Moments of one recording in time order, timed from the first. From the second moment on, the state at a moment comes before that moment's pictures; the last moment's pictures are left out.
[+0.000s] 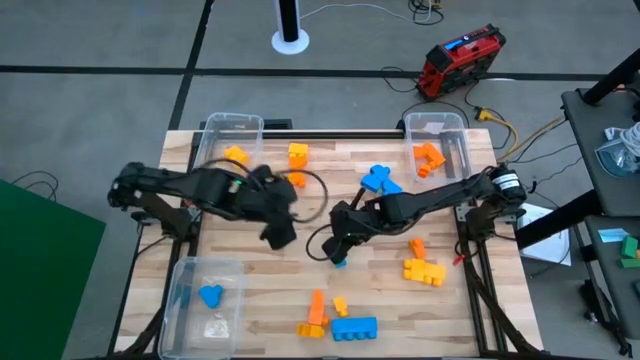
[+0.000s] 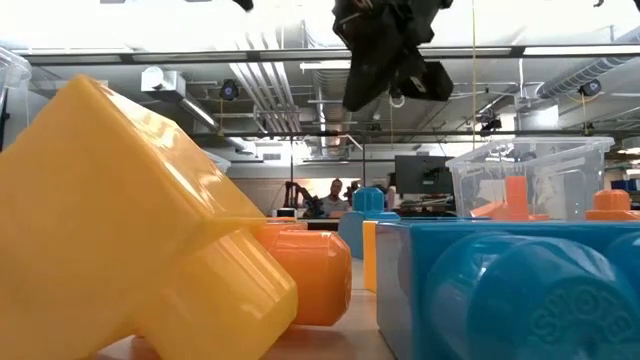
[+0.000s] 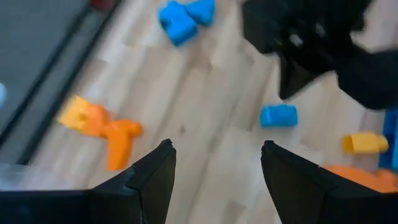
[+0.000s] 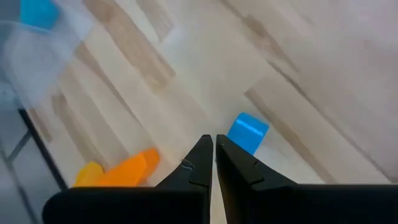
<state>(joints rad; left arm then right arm) -0.24 1.56 1.77 -1.24 -0.45 -0.50 0.17 1.77 1.44 -0.69 0.06 0.95</state>
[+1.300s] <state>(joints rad) -0.24 1.44 1.76 -1.21 -0.77 -0.62 0.18 2.11 1.68 -0.97 -0.11 0.96</state>
